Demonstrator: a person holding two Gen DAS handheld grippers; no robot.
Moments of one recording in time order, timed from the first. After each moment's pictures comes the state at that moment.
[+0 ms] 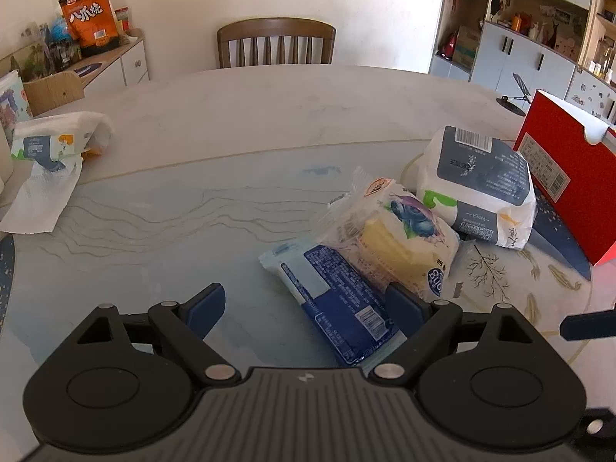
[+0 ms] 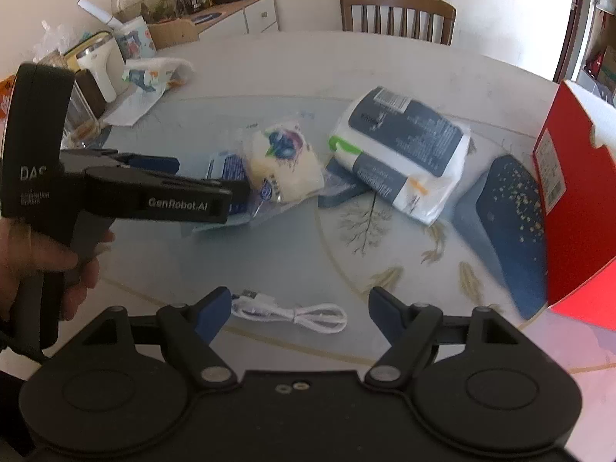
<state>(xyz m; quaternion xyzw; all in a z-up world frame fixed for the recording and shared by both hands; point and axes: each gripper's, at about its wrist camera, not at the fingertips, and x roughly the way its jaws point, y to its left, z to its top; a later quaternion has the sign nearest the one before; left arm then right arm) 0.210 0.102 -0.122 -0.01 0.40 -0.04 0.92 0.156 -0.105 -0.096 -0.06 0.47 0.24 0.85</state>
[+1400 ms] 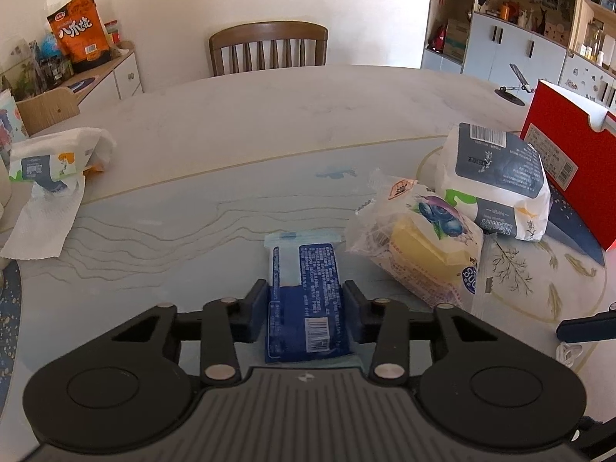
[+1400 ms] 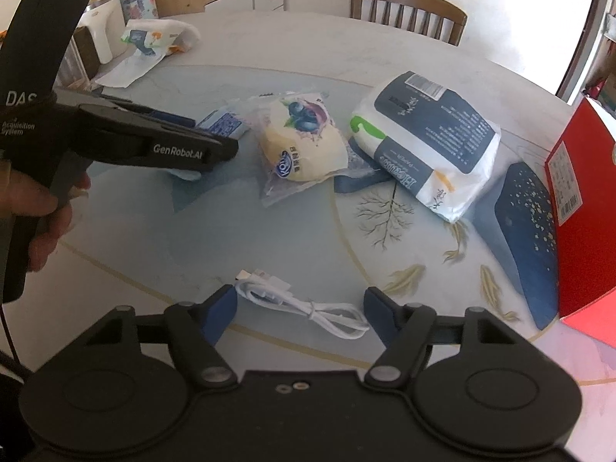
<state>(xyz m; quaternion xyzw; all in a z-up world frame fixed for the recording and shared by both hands) 0.219 0.118 -0.125 0.02 0.39 -0.06 0.92 0.150 -0.079 -0.118 -0.13 0.47 0.22 0.85</state>
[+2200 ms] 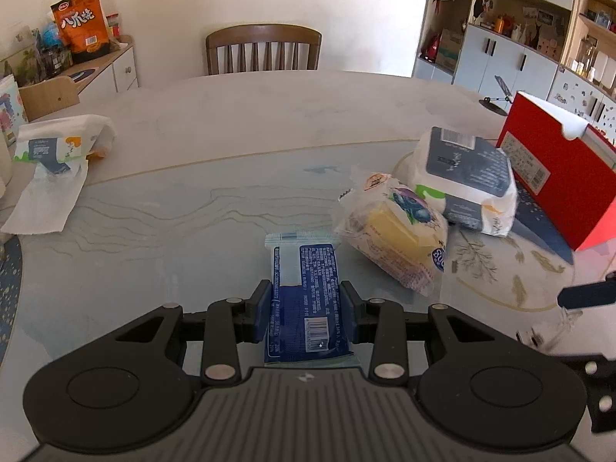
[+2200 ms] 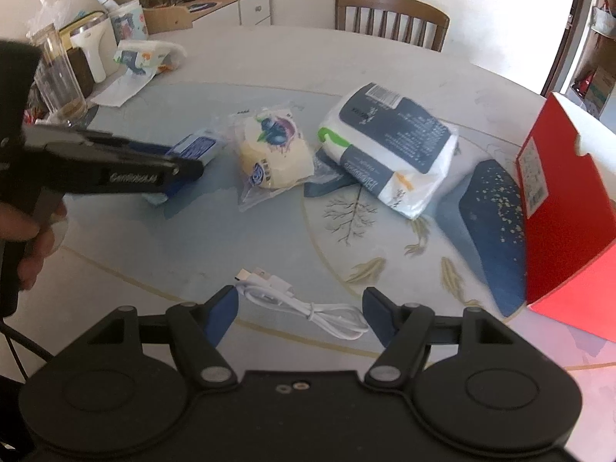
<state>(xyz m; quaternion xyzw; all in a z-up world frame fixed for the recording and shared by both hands) 0.188 0.119 -0.113 -0.01 0.39 -0.07 0.92 0.145 -0.106 -0.098 -0.10 0.45 0.21 0.86</state>
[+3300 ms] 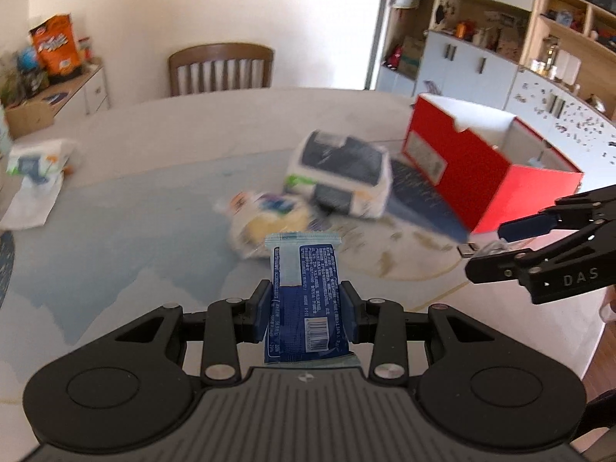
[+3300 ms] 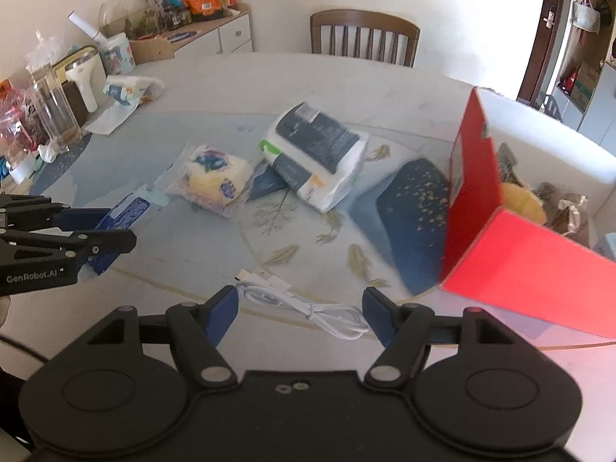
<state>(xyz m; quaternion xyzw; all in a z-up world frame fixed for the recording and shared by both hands) 0.109 0.046 -0.067 -0.01 0.37 -0.12 0.92 0.132 -0.189 -0.063 -0.08 0.43 0.21 0.87</state>
